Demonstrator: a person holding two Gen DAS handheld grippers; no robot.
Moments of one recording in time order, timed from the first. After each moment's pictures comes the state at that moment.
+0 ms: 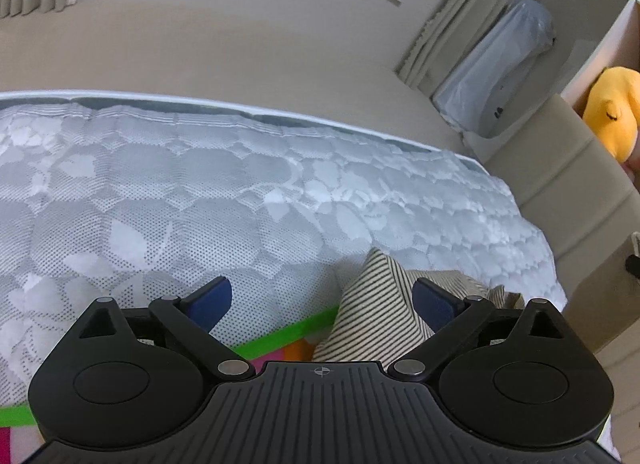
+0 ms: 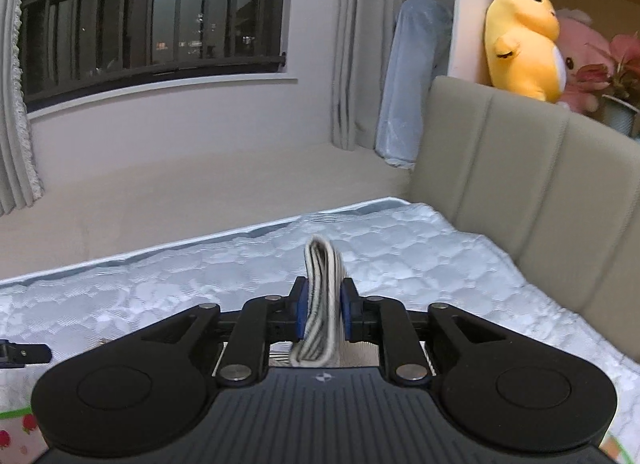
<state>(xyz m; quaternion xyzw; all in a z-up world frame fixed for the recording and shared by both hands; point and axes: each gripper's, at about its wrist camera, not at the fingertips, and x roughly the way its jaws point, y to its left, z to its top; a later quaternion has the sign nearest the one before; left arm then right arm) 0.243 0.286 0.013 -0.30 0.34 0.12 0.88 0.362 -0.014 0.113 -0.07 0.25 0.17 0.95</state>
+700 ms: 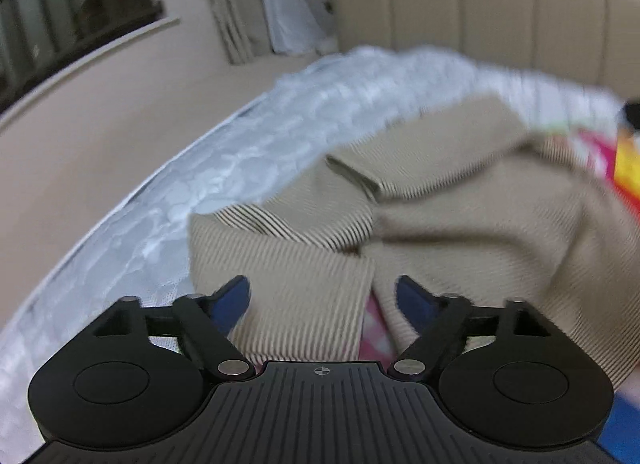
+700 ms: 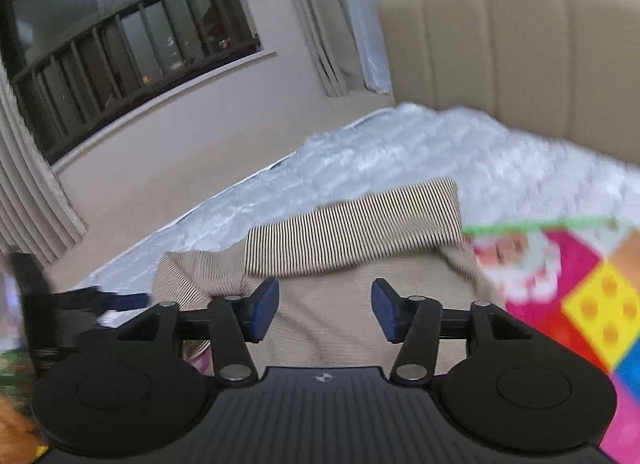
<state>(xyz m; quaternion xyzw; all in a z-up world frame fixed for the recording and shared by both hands) 0.242 0.106 -0.008 0.13 0.38 -0.03 0.92 0.222 -0.149 0.045 0.10 0.33 0.18 0.92</state>
